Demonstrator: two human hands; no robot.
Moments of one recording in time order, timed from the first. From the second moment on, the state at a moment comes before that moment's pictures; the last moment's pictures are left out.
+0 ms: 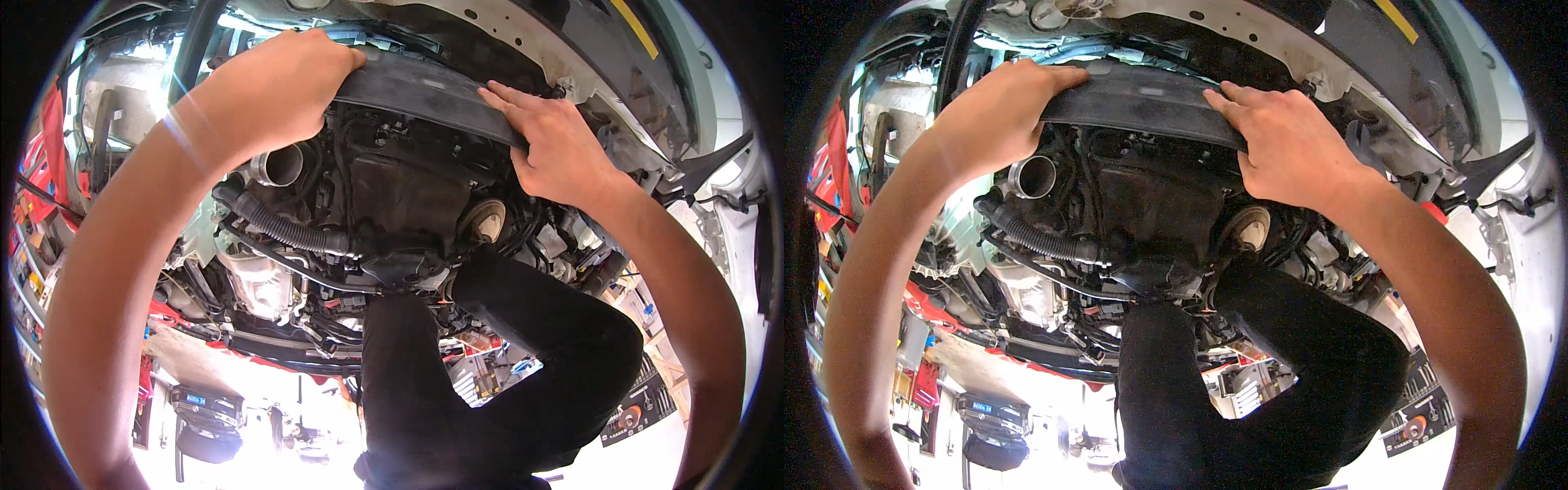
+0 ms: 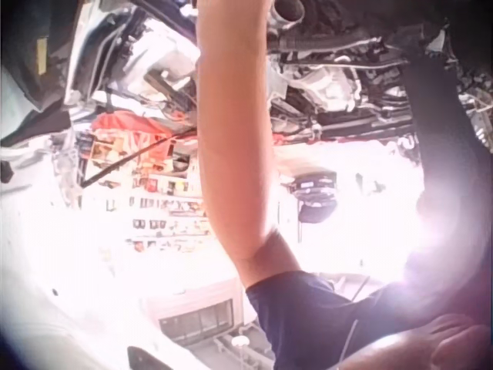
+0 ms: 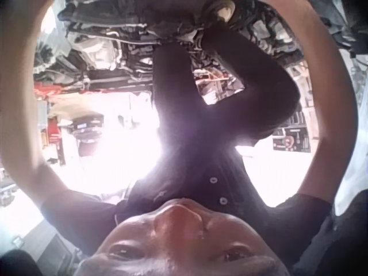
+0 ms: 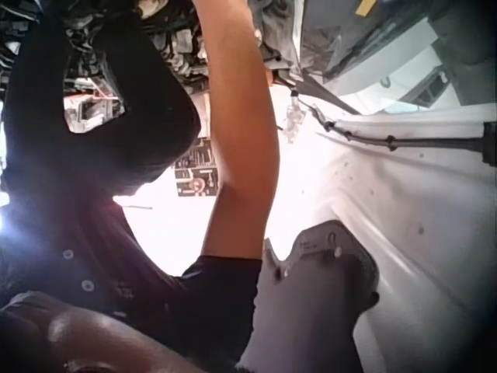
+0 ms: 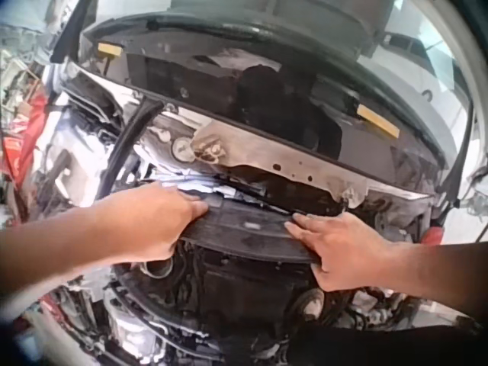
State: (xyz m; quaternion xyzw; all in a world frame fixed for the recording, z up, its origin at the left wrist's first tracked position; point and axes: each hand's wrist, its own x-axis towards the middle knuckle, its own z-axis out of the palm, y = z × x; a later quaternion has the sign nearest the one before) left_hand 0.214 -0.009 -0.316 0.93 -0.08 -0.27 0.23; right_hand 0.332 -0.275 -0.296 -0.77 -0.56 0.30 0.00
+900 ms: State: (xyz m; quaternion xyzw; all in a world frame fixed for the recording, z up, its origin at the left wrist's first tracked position) left_hand 0.219 0.007 -0.292 0.90 -0.13 -0.36 0.19; right_hand 0.286 -0.272 -0.288 -0.81 -0.47 0.35 -0.02
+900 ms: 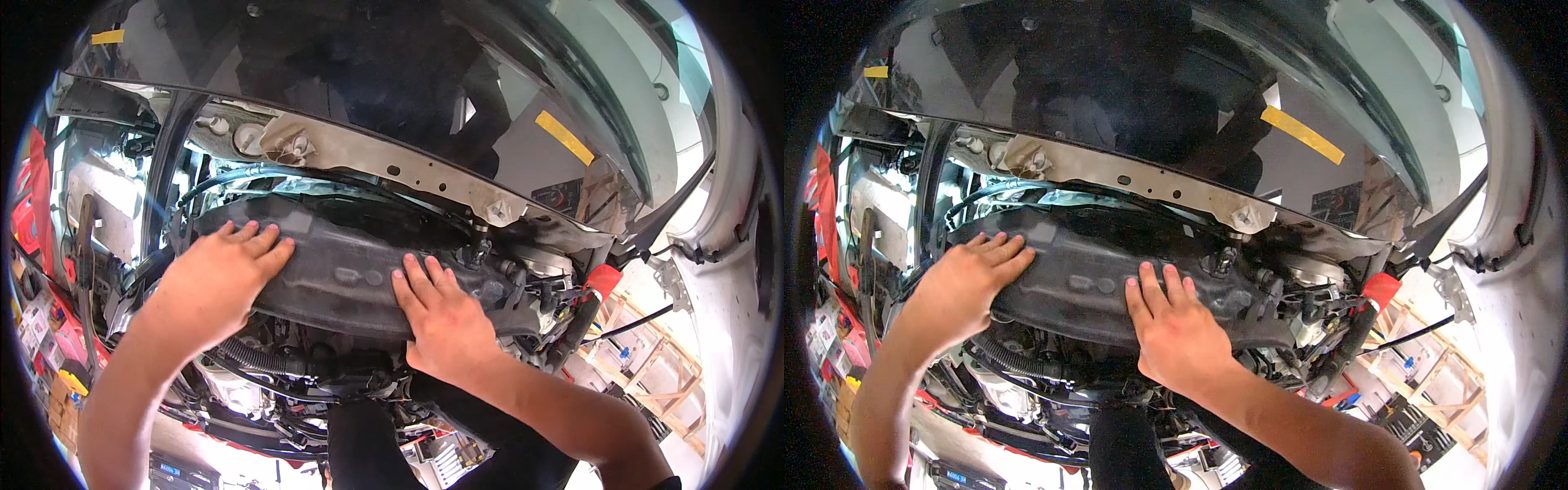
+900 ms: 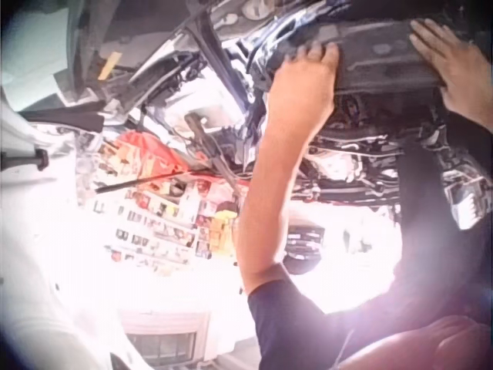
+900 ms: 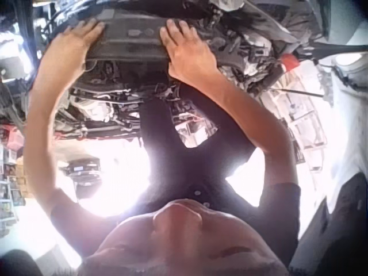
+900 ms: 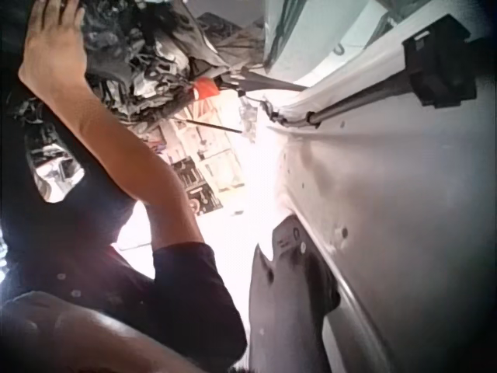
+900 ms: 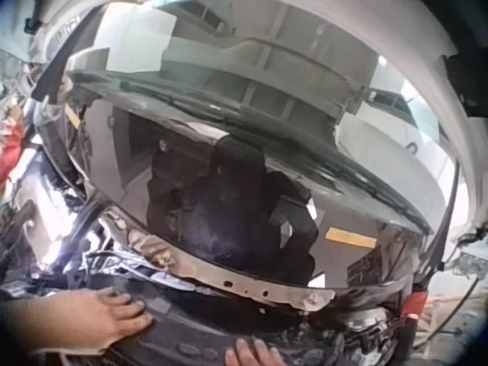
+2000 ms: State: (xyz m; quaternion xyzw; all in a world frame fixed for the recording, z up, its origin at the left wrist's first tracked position) left_hand 0.237 0.003 -0.299 0.89 -0.13 -0.40 0.19; right_hand 0.332 -0.270 -0.291 -0.76 -0.53 0.37 0.00
